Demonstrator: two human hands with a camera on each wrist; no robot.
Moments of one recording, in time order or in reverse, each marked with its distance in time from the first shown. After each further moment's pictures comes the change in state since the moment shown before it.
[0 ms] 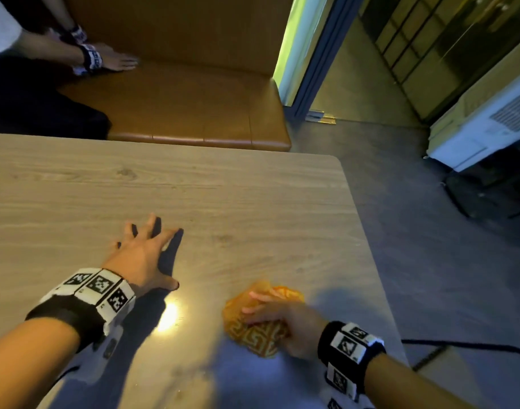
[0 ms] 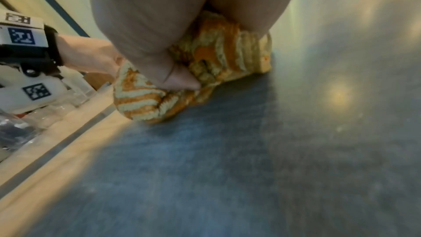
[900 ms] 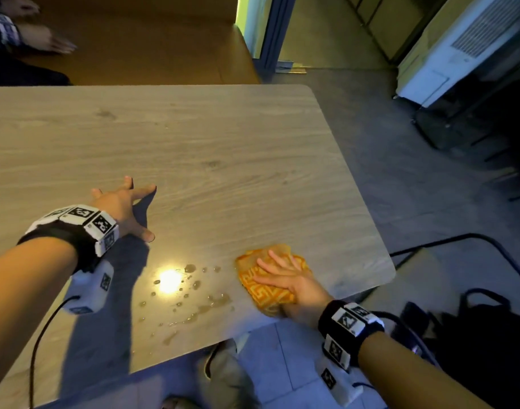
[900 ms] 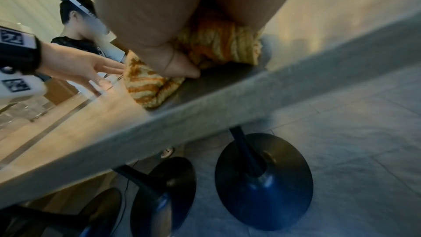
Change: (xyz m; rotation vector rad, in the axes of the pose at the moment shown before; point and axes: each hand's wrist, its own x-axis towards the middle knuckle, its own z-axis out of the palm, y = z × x) left_hand -0.042 -0.027 0.026 0.097 -0.047 -0.013; right_hand -0.099 0.020 0.133 -0.236 0.310 0.052
